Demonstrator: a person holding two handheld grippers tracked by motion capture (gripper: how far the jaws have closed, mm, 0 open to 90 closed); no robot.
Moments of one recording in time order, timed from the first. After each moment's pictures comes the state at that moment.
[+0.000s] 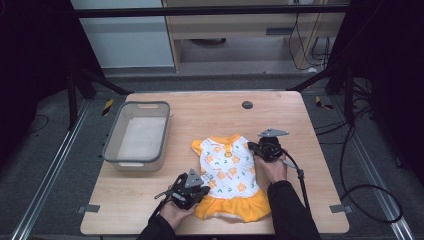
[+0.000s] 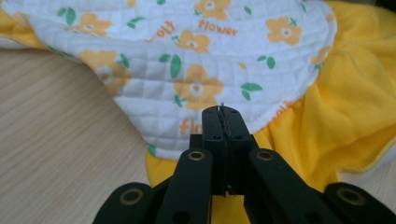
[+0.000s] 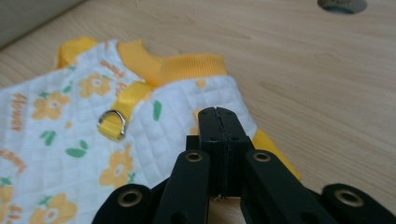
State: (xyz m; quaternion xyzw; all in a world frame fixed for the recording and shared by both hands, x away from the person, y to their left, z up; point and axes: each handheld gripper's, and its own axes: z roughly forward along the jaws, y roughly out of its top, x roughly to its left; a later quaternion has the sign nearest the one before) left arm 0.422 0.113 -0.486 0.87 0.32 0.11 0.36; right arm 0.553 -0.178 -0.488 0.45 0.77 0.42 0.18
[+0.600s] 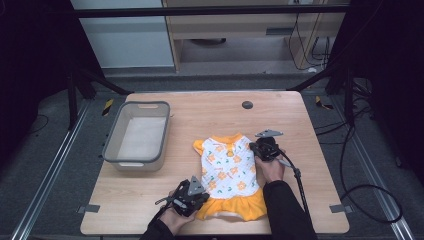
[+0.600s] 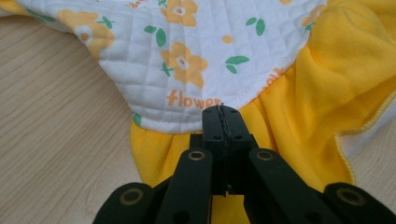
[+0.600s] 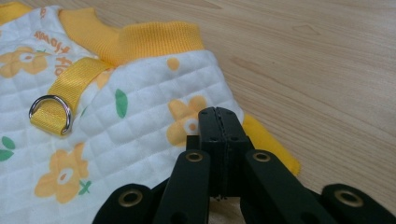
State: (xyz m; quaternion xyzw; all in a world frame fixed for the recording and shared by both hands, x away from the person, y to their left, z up) left arm 0.411 0.113 -0.492 0.88 0.31 0.11 0.35; right arm 0.565 -0.175 -0.505 0.47 0.77 0.37 0.21
